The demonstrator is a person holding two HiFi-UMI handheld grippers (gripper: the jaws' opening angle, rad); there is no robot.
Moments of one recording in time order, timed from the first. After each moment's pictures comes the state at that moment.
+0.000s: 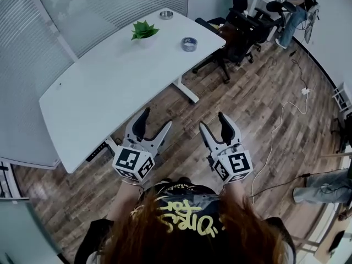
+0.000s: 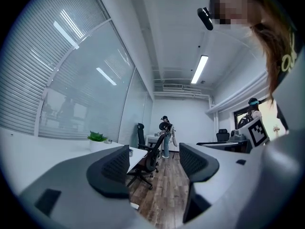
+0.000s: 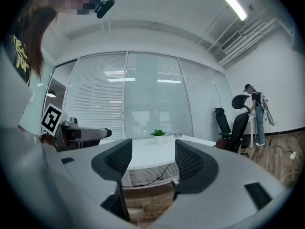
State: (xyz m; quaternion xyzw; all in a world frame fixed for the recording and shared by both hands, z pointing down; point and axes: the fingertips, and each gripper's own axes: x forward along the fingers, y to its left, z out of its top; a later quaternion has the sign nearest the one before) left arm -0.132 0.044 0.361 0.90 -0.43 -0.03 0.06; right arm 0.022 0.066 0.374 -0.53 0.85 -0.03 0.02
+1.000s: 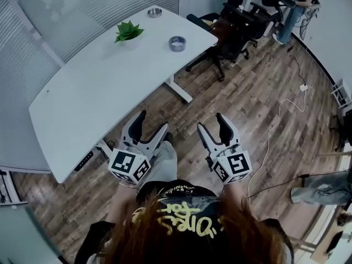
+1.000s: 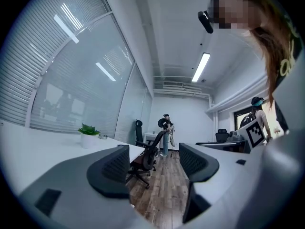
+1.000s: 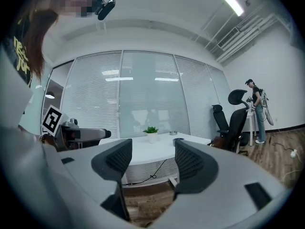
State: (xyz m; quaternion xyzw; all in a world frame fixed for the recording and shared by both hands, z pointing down) left arm -0.084 0.002 0.391 0.90 -0.42 -0.02 0.07; right arm 0.077 0.024 0.403 -0.53 0.85 -0.05 0.01
